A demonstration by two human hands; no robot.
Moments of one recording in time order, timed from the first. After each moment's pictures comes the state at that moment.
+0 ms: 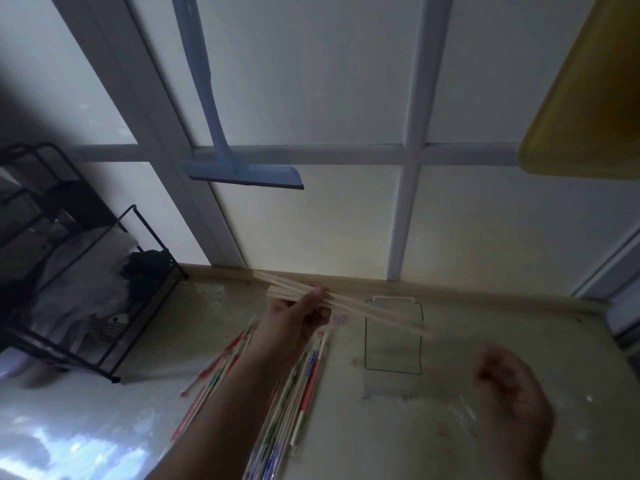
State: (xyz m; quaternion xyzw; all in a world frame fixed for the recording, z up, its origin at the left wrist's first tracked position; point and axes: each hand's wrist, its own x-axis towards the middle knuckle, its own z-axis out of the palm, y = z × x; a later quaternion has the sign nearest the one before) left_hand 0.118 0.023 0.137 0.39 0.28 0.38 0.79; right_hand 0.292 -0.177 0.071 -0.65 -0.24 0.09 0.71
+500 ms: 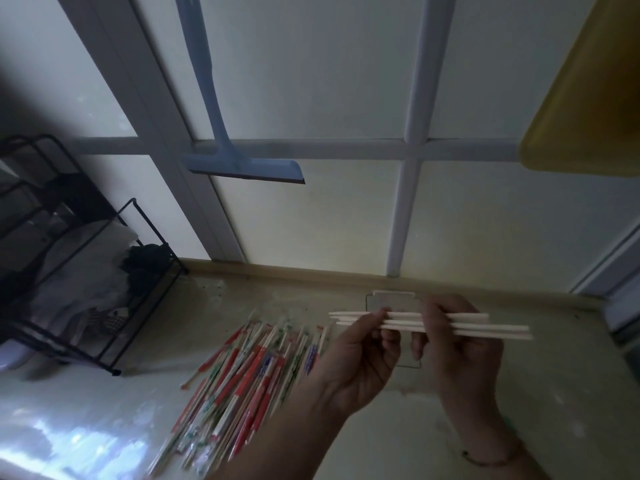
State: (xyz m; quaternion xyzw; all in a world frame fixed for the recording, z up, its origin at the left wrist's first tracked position) left_hand 0.164 -0.047 0.131 0.09 0.20 0.22 0.95; right_hand 0.260 -0.124 0.145 -0.57 -0.38 0.10 0.72
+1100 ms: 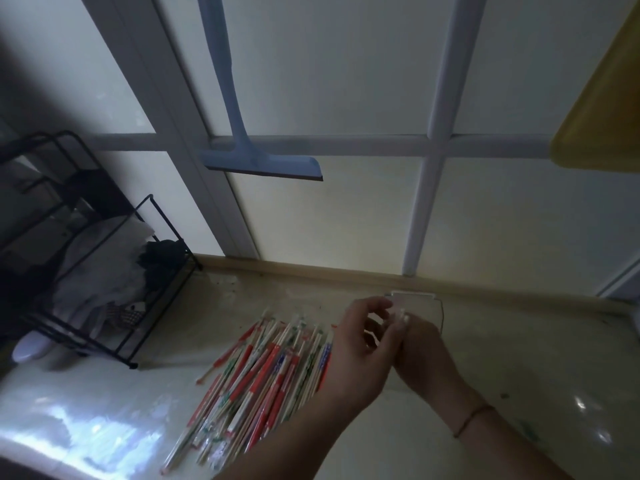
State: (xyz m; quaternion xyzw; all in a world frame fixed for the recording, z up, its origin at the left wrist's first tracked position) left_hand 0.145 -0.042 0.110 0.70 0.34 0.38 0.50; right_hand 0.268 -0.077 0.074 -0.75 -0.58 0.14 0.30
